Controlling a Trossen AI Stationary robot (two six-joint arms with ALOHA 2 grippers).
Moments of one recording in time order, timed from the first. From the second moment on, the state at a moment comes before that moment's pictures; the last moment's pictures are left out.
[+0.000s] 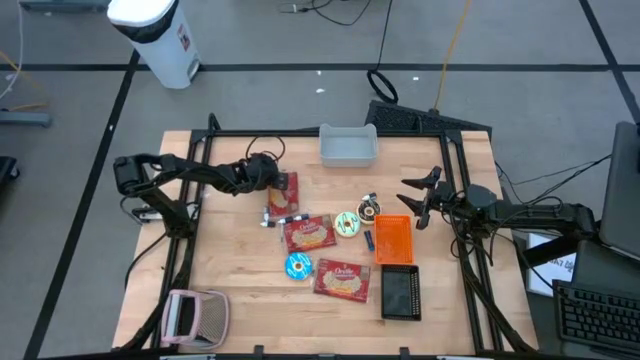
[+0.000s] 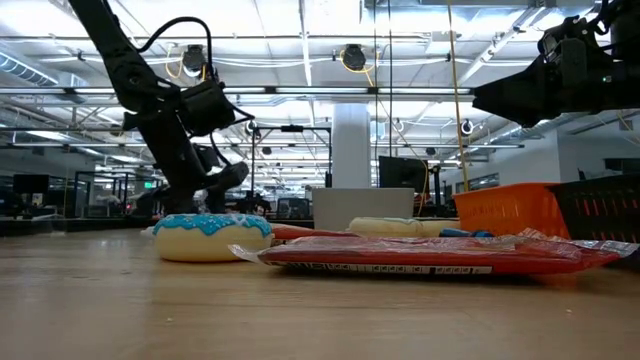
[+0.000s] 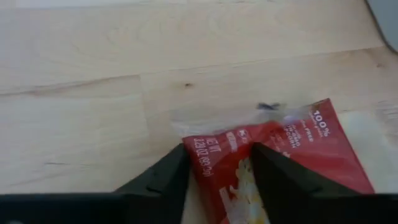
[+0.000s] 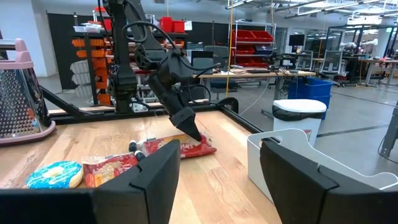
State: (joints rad) left arm 0.45 1.58 0.59 0.03 -0.30 -0.85; right arm -0.10 0.24 0.01 0.29 0.21 -0.02
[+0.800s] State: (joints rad) left arm 0.38 1.31 0.62 0.36 -0.39 -0.41; right arm -0.10 0.24 0.01 0.29 0.21 -0.02
